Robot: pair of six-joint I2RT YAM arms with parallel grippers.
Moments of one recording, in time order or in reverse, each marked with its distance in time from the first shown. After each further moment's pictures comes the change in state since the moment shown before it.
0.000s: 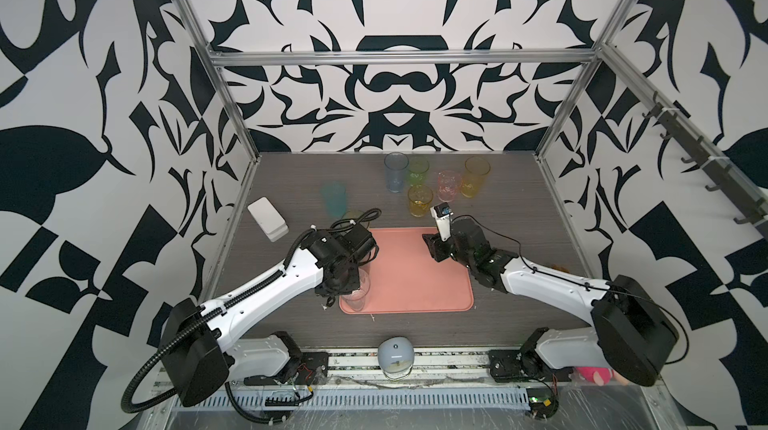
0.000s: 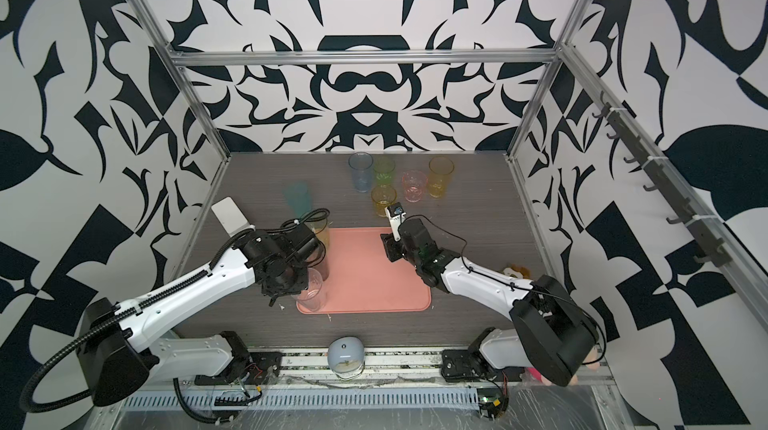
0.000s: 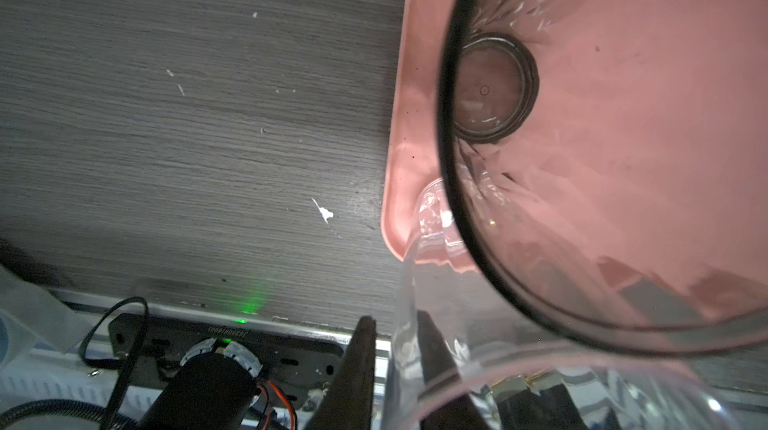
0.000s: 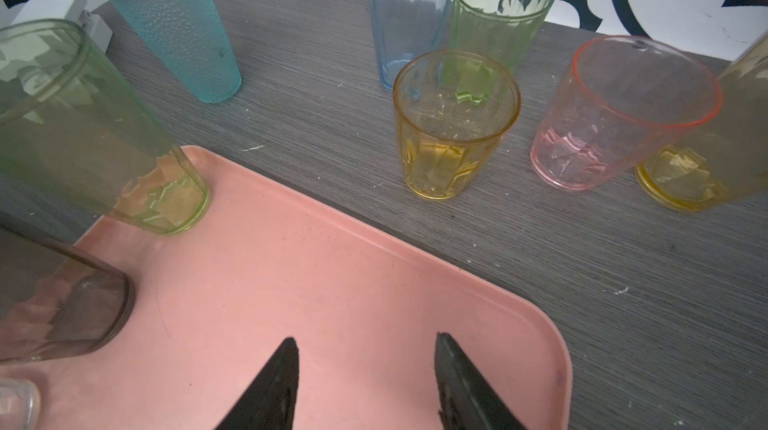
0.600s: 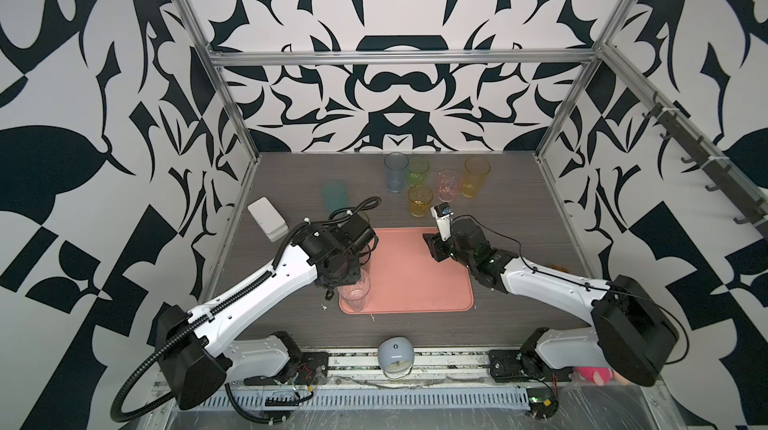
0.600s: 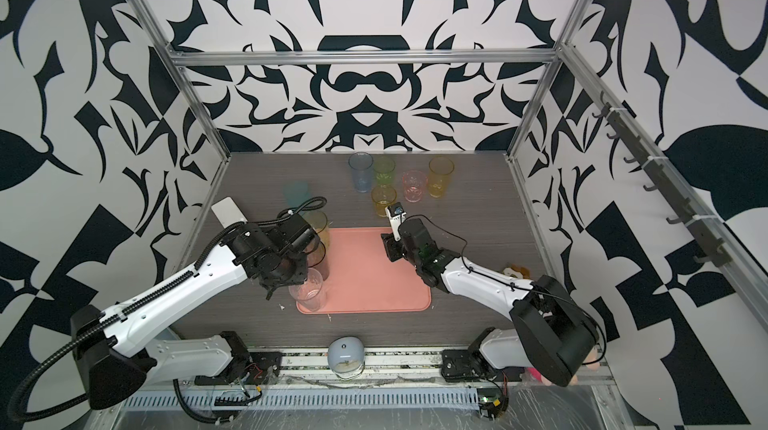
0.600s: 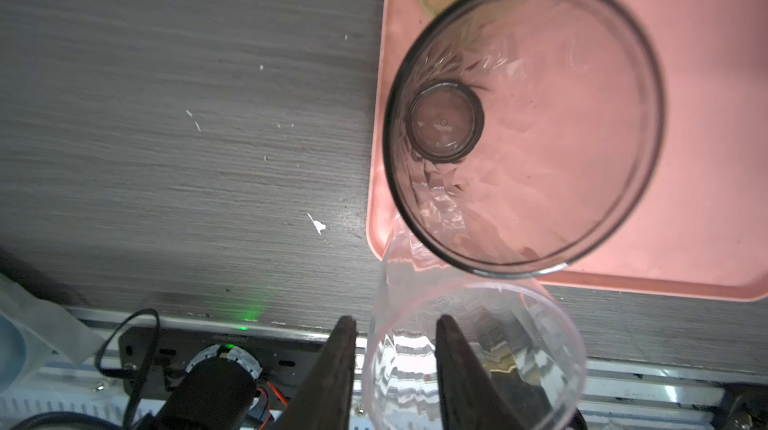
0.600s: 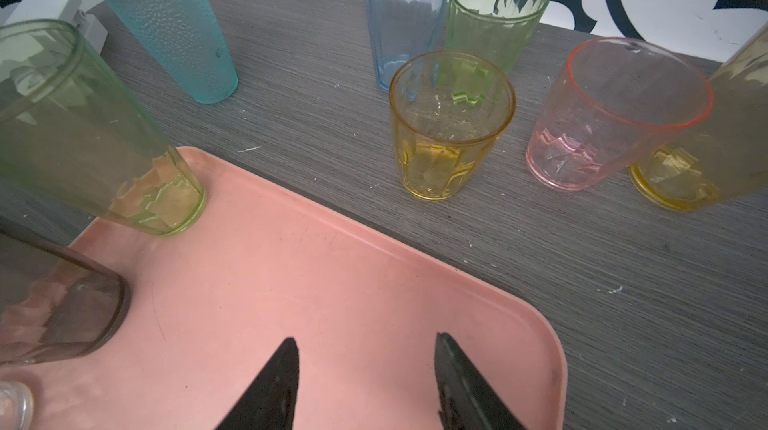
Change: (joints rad) left arm 0.000 -0.018 0.135 -0.051 -0.037 0.032; right arm 0.000 -0.001 0.000 -0.001 0.011 -0.007
